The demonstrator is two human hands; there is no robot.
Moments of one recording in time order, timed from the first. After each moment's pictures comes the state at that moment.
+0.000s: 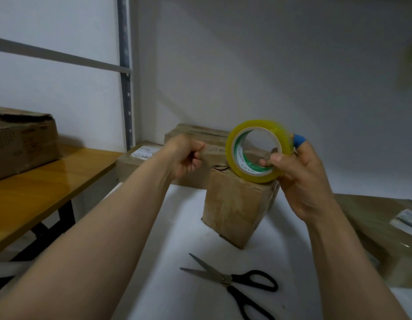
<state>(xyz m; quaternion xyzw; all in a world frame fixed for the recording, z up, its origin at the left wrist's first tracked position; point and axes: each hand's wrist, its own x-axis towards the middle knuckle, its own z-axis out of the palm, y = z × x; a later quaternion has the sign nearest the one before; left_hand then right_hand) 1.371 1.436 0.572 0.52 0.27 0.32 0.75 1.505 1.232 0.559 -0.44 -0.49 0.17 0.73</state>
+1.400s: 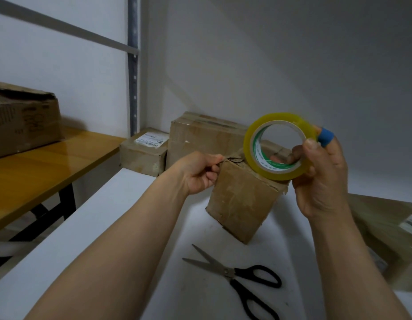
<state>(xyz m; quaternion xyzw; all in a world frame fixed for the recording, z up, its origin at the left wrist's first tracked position) 1.378 1.416 0.526 0.41 0.24 0.23 0.85 1.492 1.233 0.556 -0.37 -0.45 0.13 0.80</state>
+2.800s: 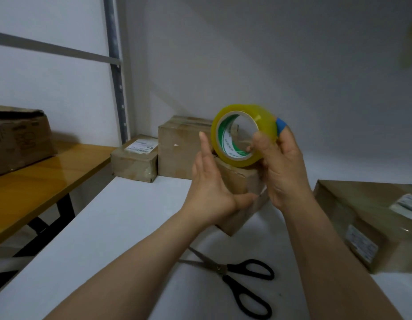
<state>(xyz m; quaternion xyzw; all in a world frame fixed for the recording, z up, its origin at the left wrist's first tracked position) 1.378 1.334 0.501 0.83 0.23 0.39 0.33 1.483 1.250 0.552 -0.42 -0.44 0.17 0.77</state>
